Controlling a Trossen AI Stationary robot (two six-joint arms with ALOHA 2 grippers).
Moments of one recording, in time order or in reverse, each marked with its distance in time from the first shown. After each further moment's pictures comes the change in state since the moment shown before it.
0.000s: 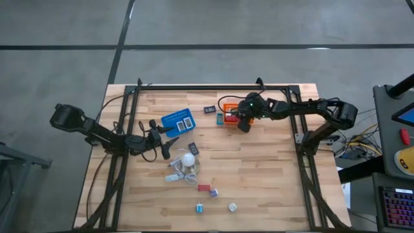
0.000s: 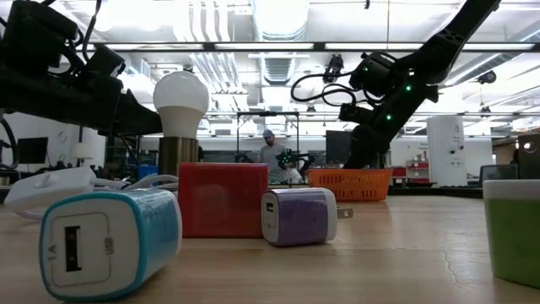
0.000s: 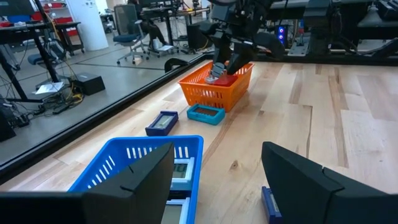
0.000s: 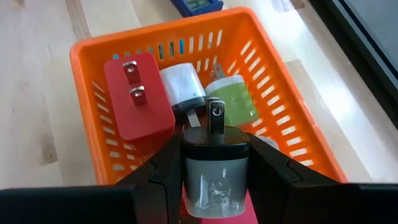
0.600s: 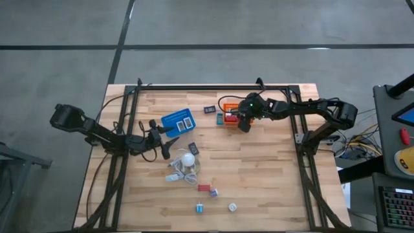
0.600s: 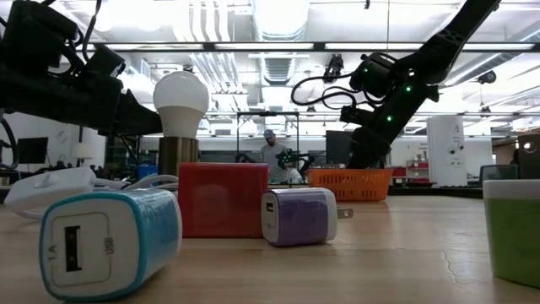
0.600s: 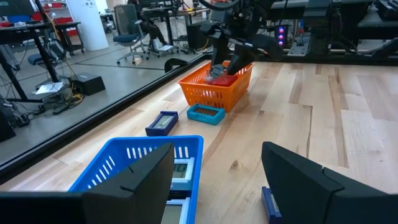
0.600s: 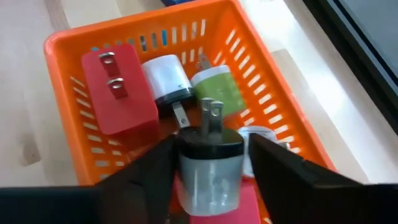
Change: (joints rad) left arm 0.000 0.000 0.000 0.000 0.000 0.000; right arm 0.001 0.000 0.000 -0.017 0.047 0.027
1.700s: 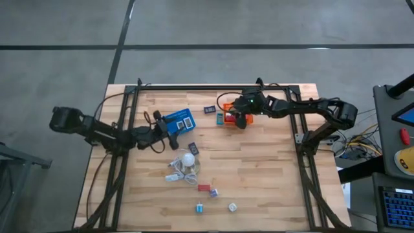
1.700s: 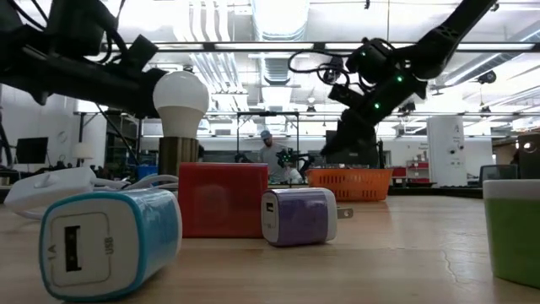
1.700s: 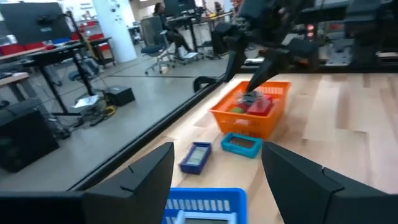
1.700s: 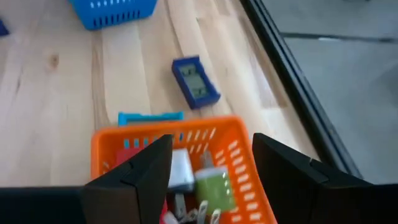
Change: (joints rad) left arm 0.185 -0.001 0.167 -0.105 0.069 0.153; right arm 0.001 -0.003 0.052 0.161 -0.107 -0.214
